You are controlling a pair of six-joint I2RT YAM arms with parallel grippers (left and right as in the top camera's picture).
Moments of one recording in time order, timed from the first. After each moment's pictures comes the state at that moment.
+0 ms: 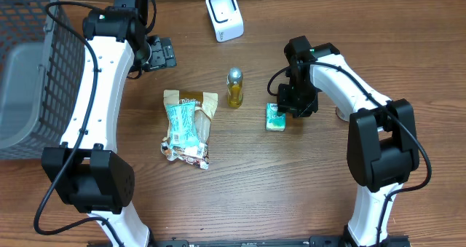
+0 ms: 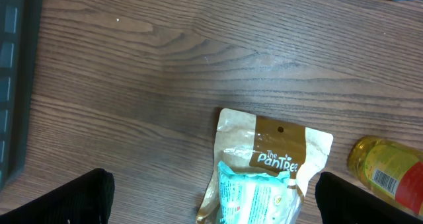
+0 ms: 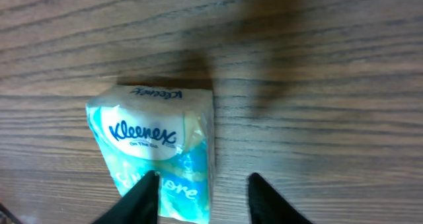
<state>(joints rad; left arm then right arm) -0.08 1.92 1.92 -1.26 -0.11 -0.34 0.28 2.08 1.56 -1.10 -0.18 0.39</state>
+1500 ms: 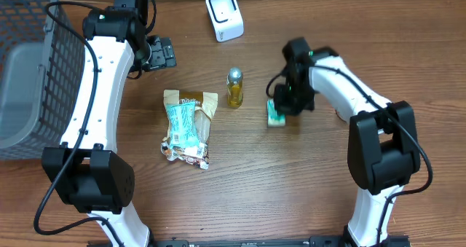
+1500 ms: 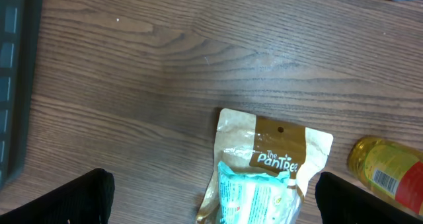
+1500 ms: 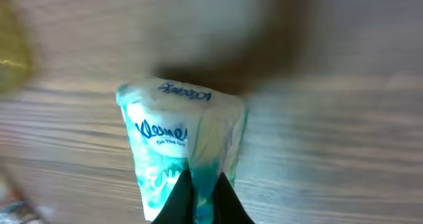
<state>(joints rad) -0.08 1.92 1.92 -1.26 -0.11 -0.34 0.30 2.06 1.60 -1.07 -0.22 0.35</state>
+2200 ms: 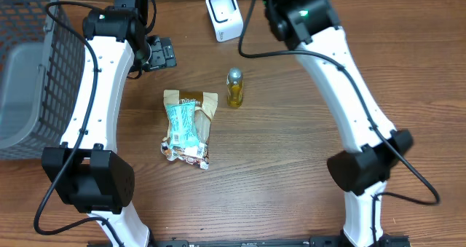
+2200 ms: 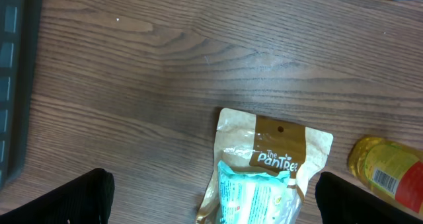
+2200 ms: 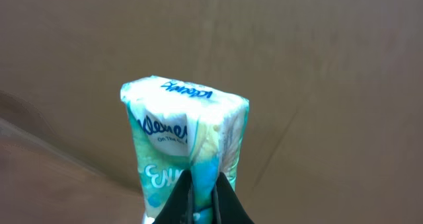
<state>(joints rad) -0.08 1.92 1.92 -1.26 -0.11 -0.34 0.48 2.13 2.39 -0.46 0.24 -0.14</state>
